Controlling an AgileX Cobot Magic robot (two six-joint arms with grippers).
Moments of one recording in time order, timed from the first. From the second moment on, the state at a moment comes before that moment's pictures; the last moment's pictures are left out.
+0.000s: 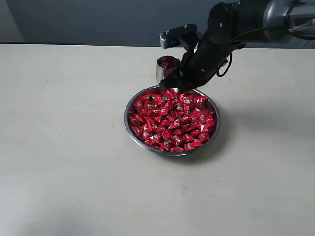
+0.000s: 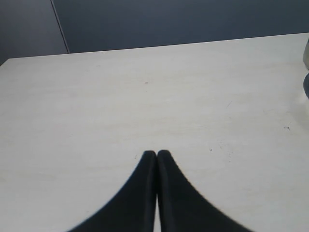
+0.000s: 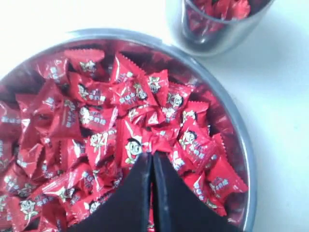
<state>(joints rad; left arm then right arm) 0.12 0.00 0.01 0.03 0.34 0.03 0.60 1.99 -1.44 0.14 0.66 -0.22</state>
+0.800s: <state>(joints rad) 0.12 0.00 0.01 0.03 0.34 0.03 0.56 2.23 -1.65 0.17 0.31 -0.17</state>
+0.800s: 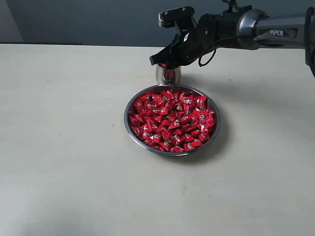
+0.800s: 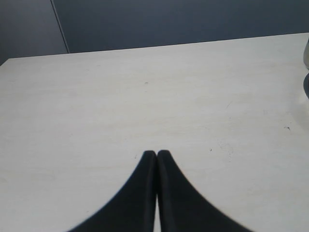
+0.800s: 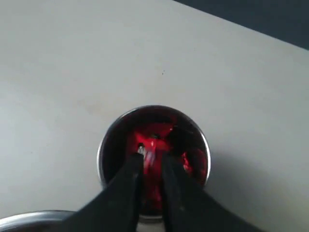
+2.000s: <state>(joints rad) 0.12 0.00 0.01 0.03 0.34 0.03 0.66 2.23 -1.65 0.18 0.83 -0.21</state>
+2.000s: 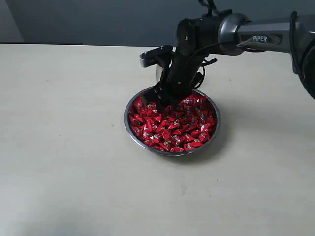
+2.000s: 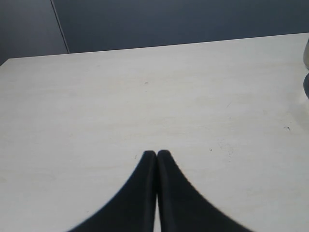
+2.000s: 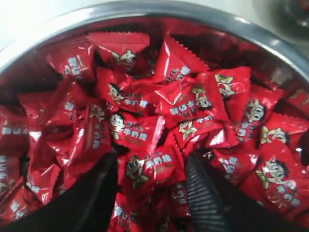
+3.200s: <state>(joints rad) 0.12 0.00 0.01 0.03 0.34 0.03 0.66 2.16 -1.65 0.17 1.02 -0.21</state>
